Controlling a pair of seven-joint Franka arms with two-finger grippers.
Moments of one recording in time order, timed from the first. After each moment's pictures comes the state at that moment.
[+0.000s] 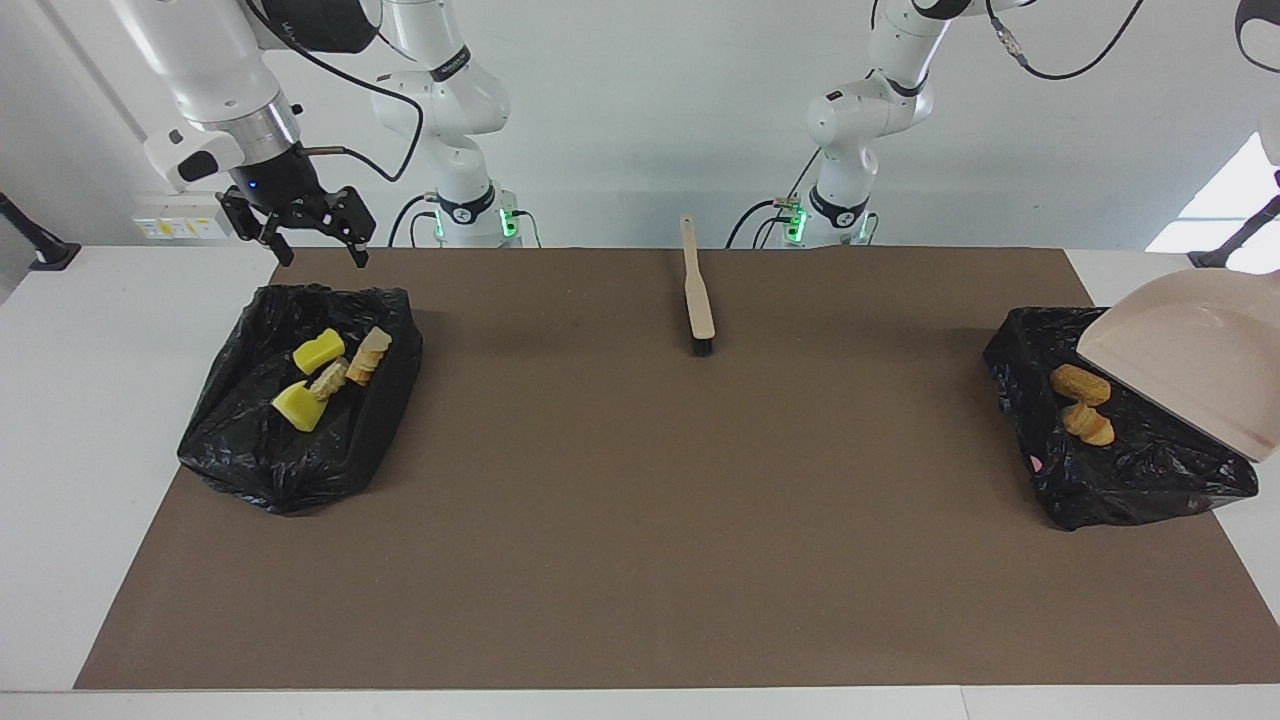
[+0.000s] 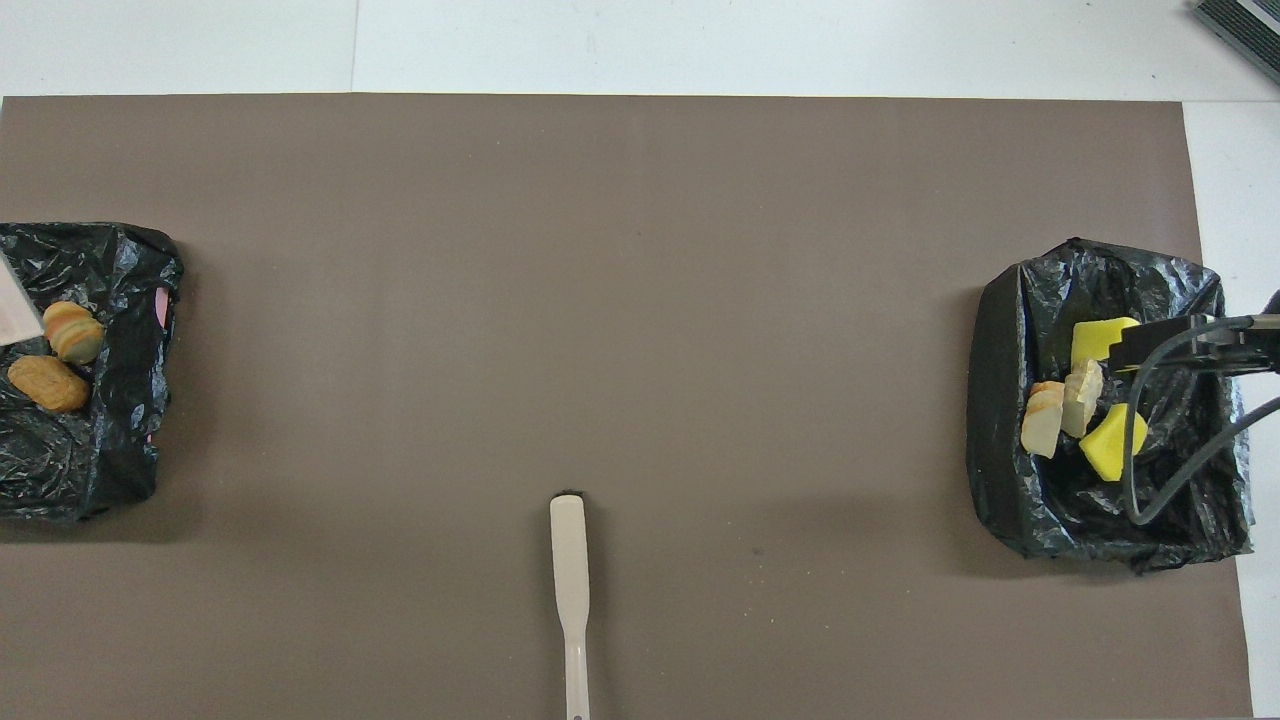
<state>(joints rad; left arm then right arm) 0.31 0.14 -0.05 -1.30 0.46 1.60 1.32 -0.05 -0.10 0.00 -1.70 0.03 1.62 0.02</state>
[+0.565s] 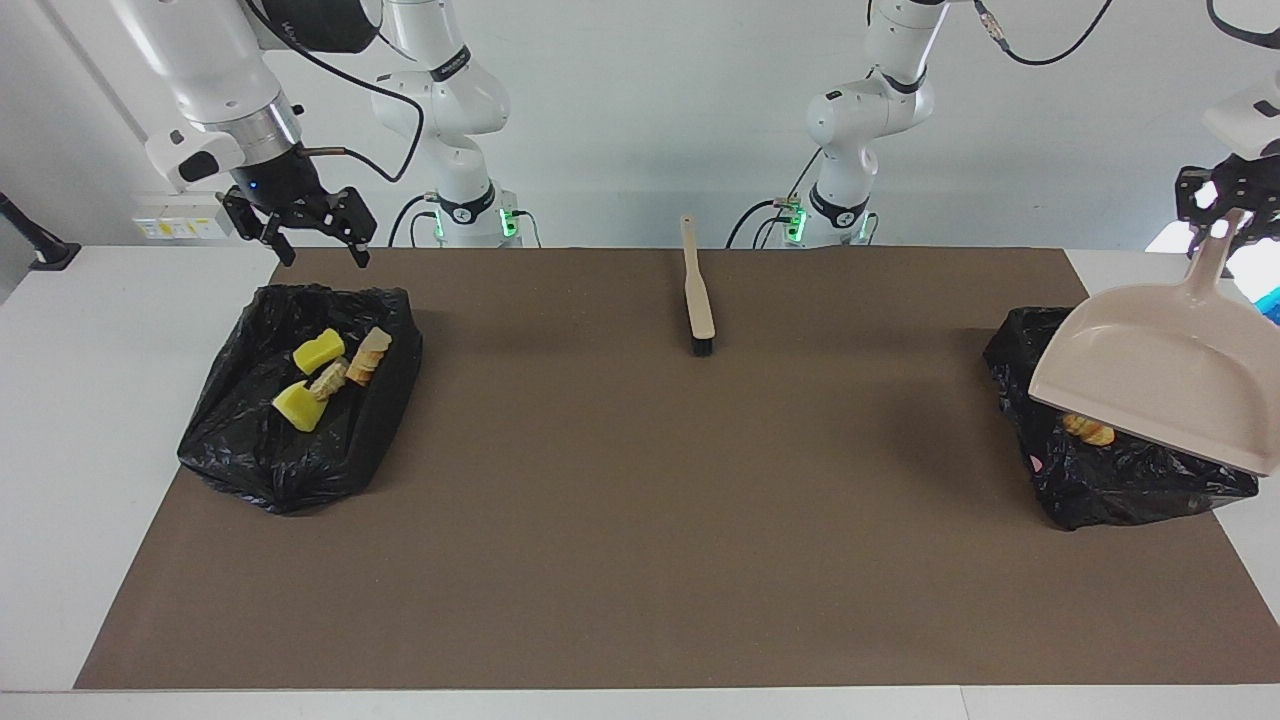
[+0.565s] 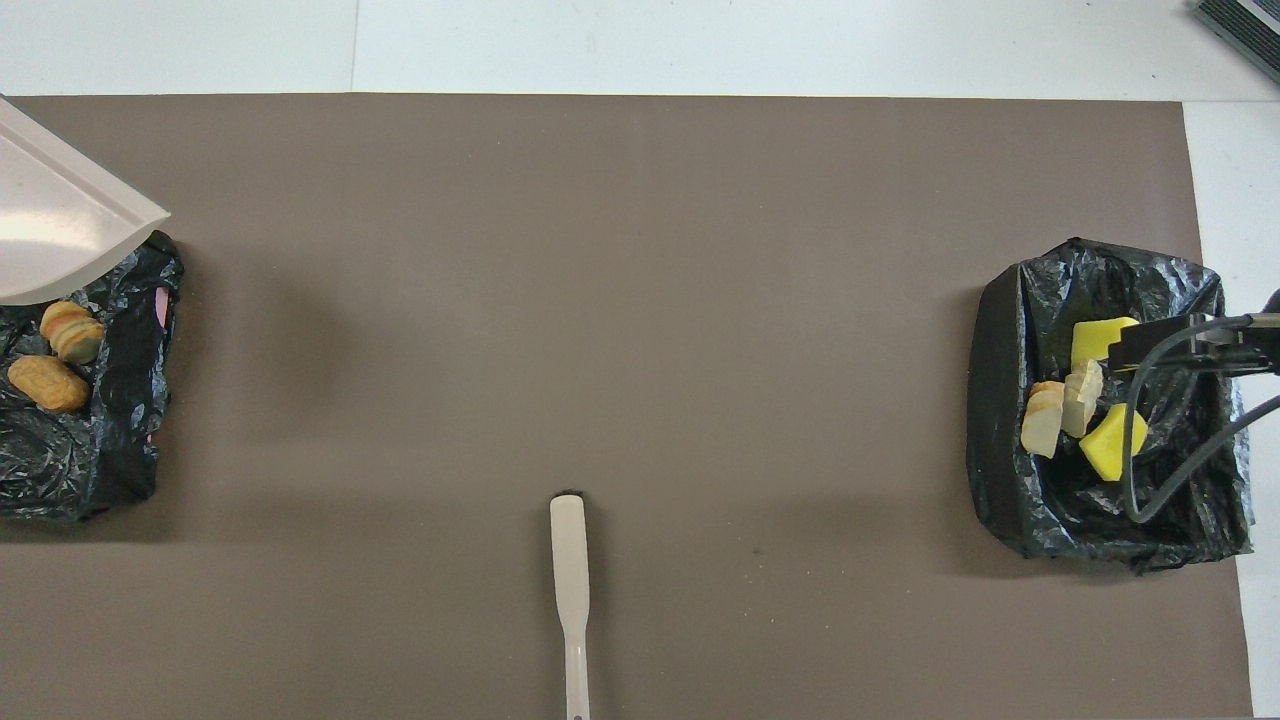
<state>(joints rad) 0.25 0.05 -0.08 -1.42 0.19 1.50 0.80 -0.05 -0.10 0.00 -1.70 0.03 1.62 0.02</state>
